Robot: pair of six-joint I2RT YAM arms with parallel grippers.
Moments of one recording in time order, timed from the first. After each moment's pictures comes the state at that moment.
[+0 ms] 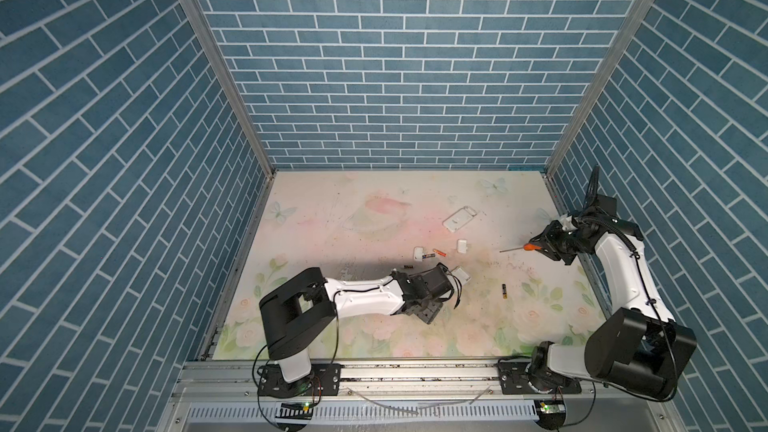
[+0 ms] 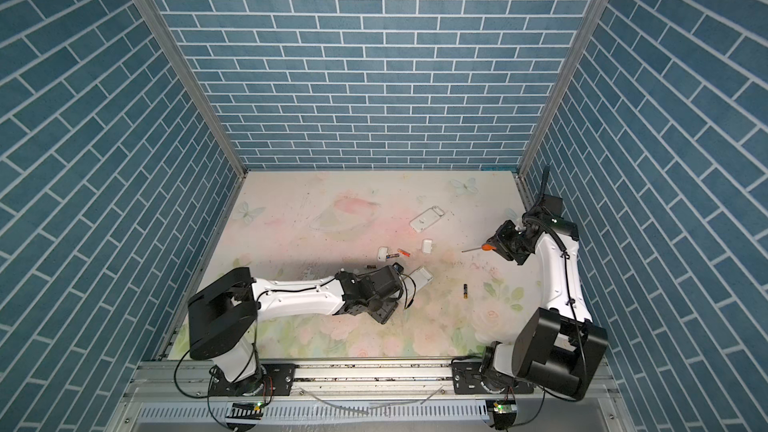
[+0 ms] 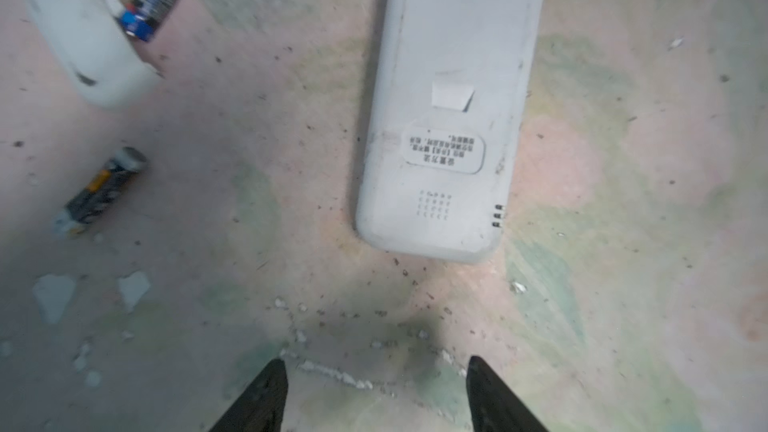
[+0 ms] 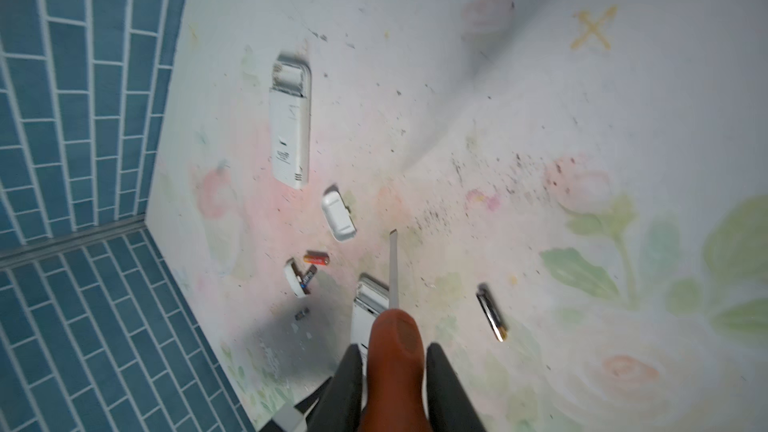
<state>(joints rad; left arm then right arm) -1.13 1.68 1.02 -0.47 -0.17 -0.39 -0.30 1.35 1.12 -0.92 -0.57 0.50</state>
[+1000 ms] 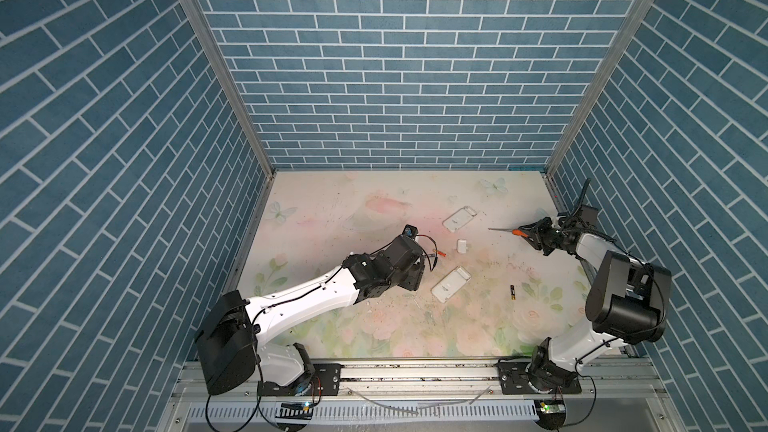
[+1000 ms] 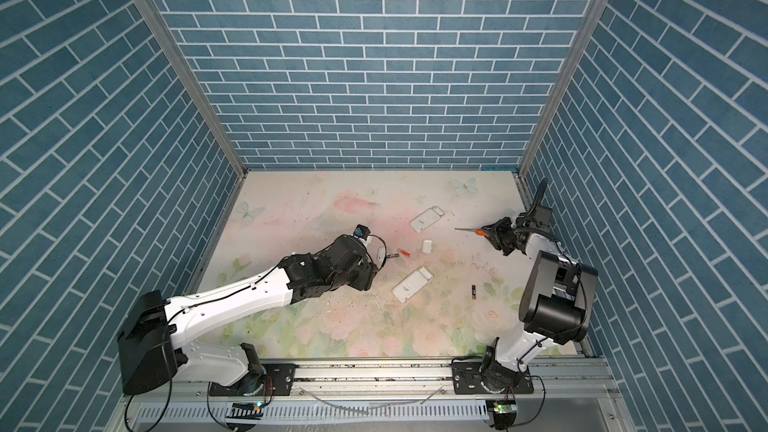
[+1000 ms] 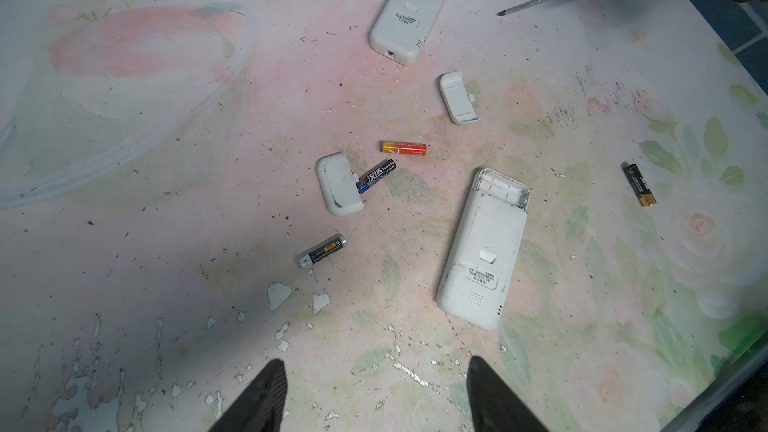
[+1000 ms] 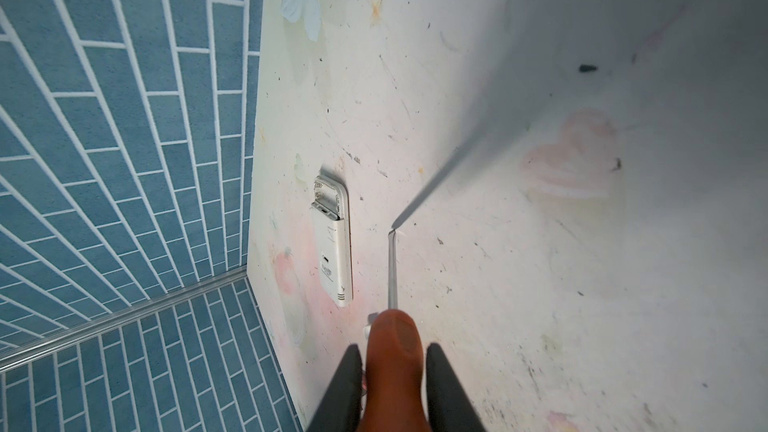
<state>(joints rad) -0.97 1.37 1.00 -0.49 -0.21 -0.46 -0.31 1.64 0.94 -0.27 -0.72 0.71</state>
